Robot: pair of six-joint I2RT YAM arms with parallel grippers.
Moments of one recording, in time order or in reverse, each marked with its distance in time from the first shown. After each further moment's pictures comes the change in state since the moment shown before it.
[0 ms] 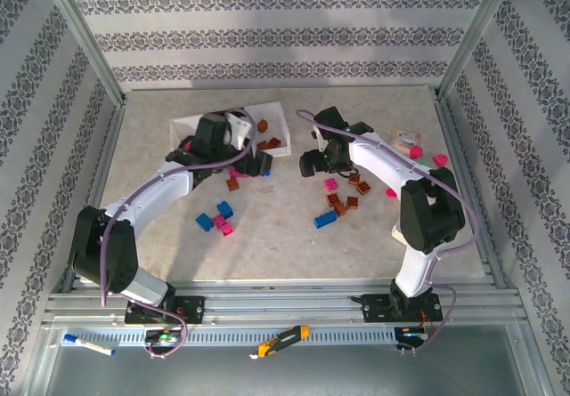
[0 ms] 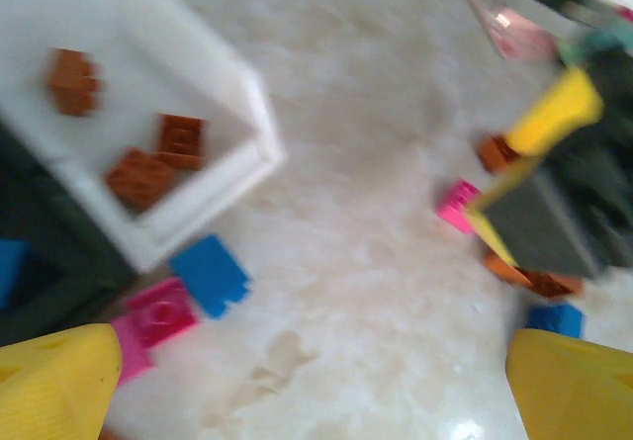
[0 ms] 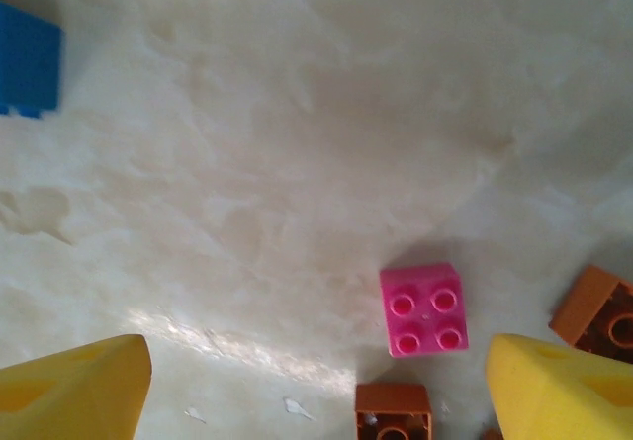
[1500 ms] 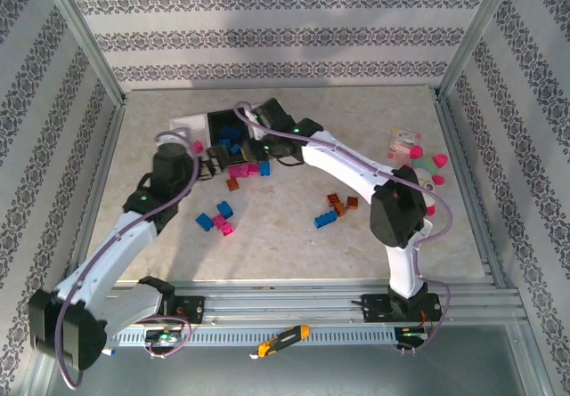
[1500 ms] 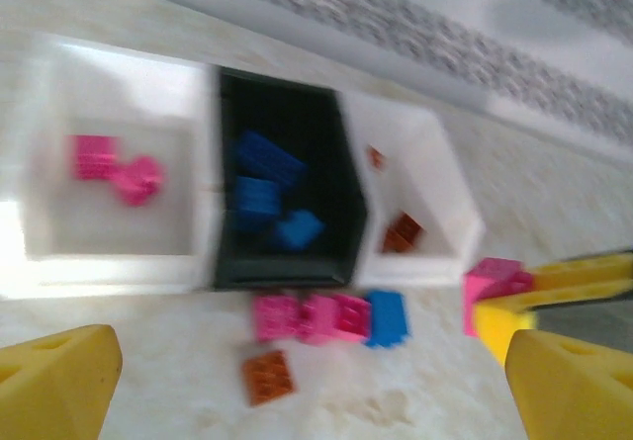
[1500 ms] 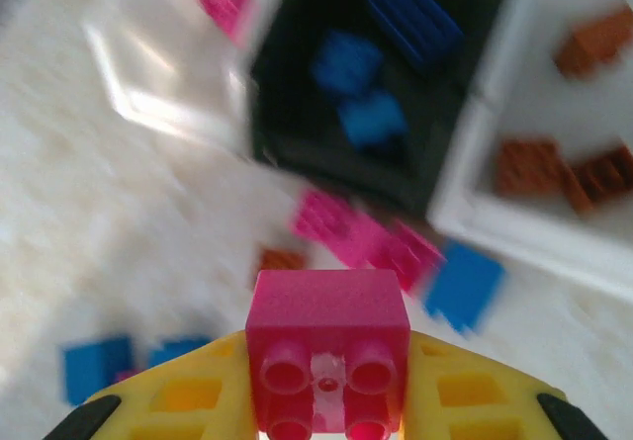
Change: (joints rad) left arm 0.144 -0.519 -0.319 0.020 -0.483 -0.498; right arm 0.309 0.190 0.410 0.209 -0.064 0.056
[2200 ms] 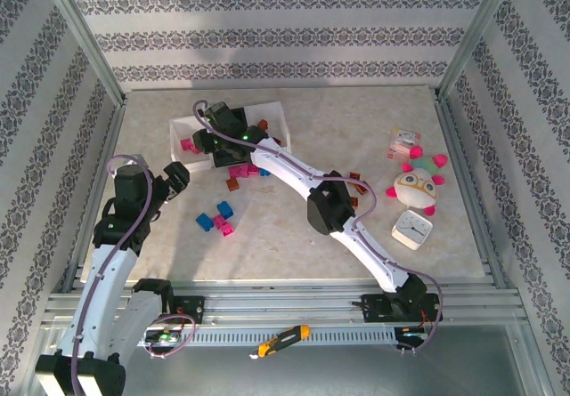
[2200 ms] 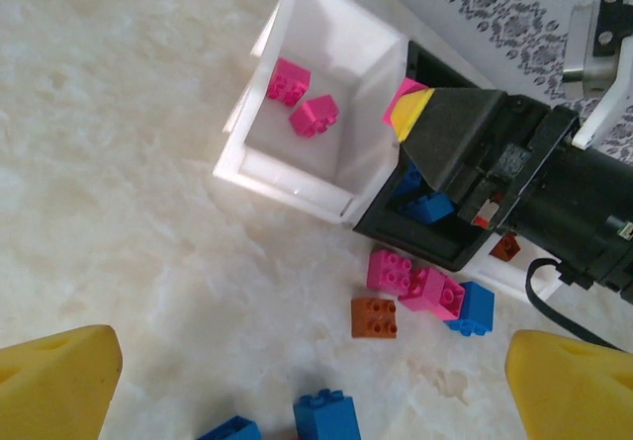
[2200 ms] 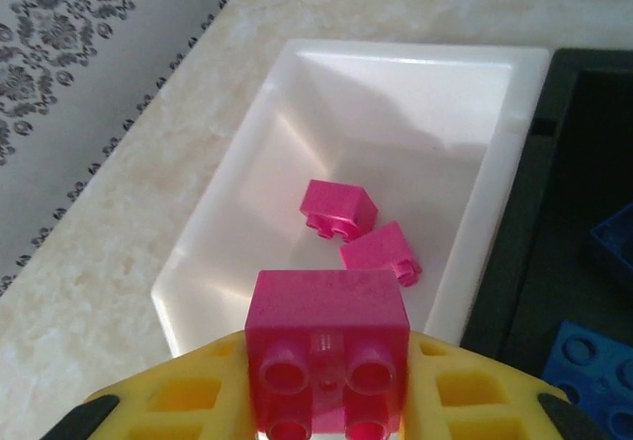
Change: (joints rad) left arm 0.255 -0.233 -0.069 -0.306 0.114 -0.135; right arm 0.079 0.687 0.821 0.092 0.029 0.129
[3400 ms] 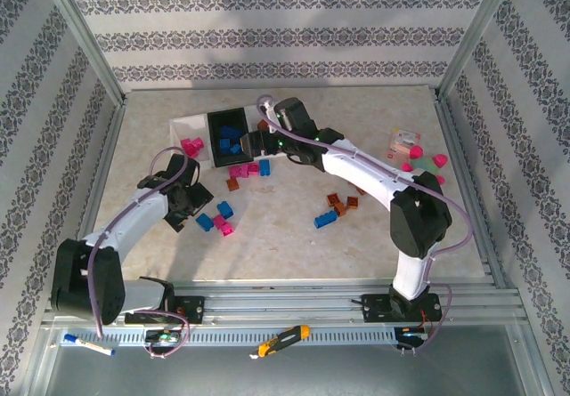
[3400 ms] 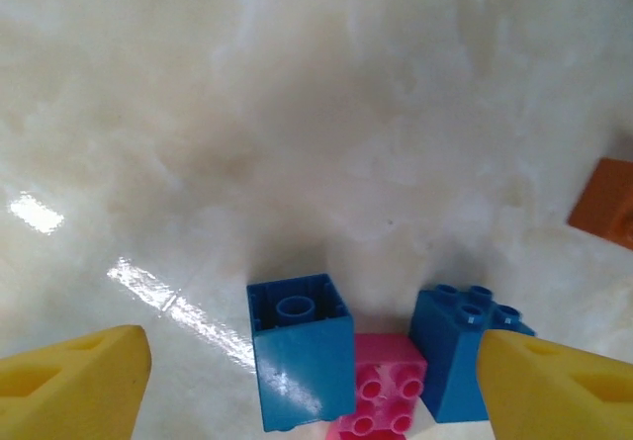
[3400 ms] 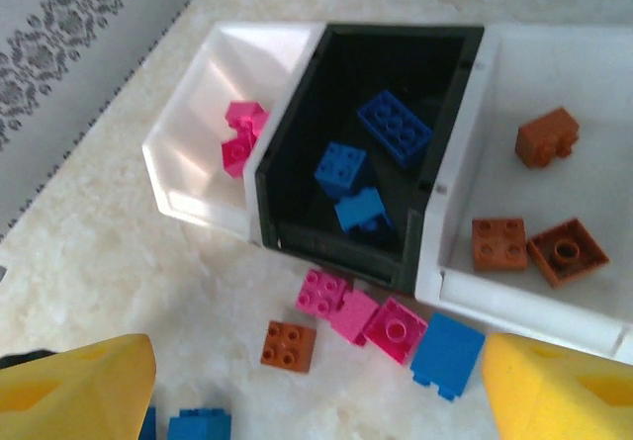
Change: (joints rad) left arm -0.180 0.558 0.093 -0.201 -0.003 -0.360; right arm -0.142 -0.878 -1.146 0.235 -0.074 -0.097
